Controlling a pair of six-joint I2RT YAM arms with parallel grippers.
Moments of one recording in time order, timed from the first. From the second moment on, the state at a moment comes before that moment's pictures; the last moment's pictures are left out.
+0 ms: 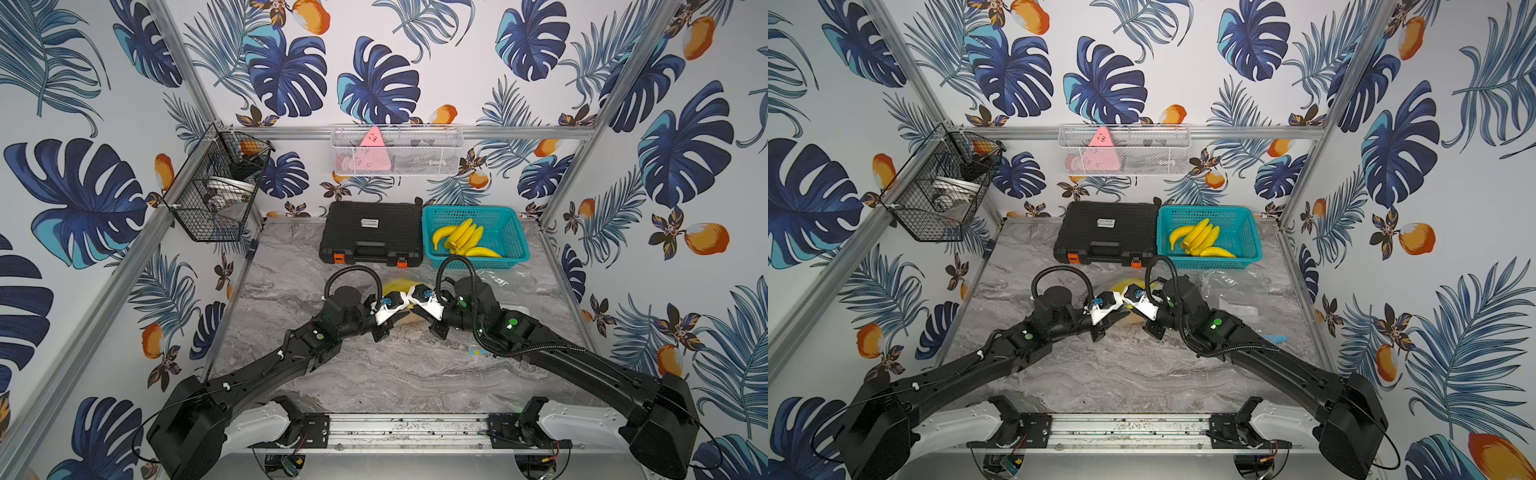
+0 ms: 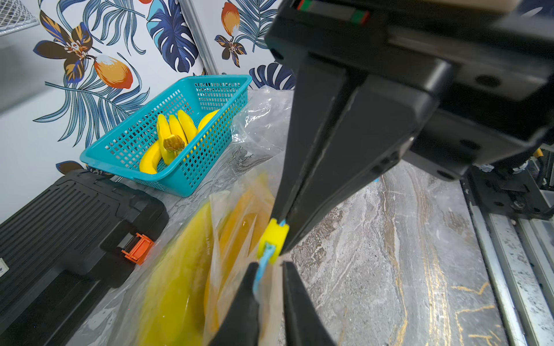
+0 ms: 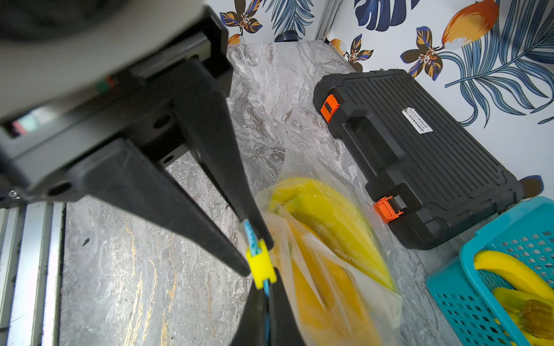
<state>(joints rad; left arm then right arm) -0.64 1.14 0.63 0.19 0.40 0.34 0.81 1.17 0.86 -0.22 -0.19 -0.36</state>
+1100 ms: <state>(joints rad) -0.64 1.15 0.66 0.14 0.40 0.34 0.80 1.20 0.90 -0.21 -0.24 -0.37</state>
